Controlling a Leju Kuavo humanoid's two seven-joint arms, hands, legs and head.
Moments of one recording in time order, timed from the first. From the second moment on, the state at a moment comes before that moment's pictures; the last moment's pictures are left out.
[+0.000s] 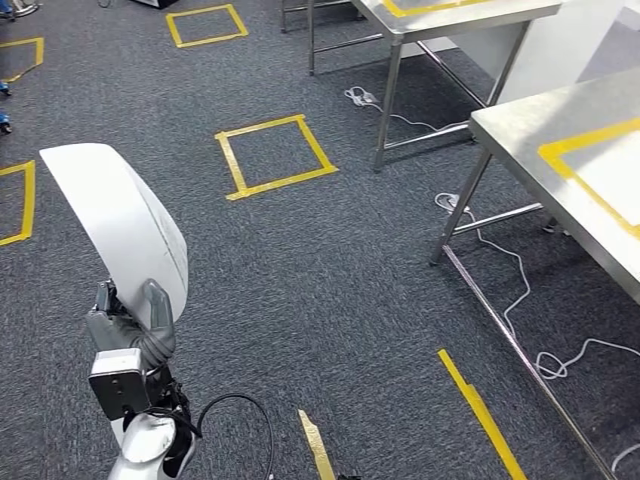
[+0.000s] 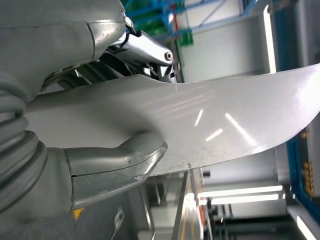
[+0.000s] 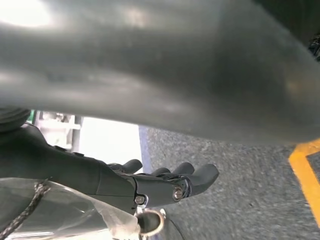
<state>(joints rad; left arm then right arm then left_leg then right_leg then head) 0.05 -0.18 -0.33 -1.65 -0.22 0.70 -0.70 -0.06 0.19 -0.53 -0.21 0.56 -0.19 0.22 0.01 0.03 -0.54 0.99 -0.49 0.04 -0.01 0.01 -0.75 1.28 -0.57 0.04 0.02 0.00</state>
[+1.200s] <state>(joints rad) 0.12 -0.13 -0.27 -1.69 -0.24 0.69 -0.70 -0.08 0.17 -0.76 -0.25 0.41 -0.30 0.22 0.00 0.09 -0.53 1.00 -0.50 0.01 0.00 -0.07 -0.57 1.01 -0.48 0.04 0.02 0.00</state>
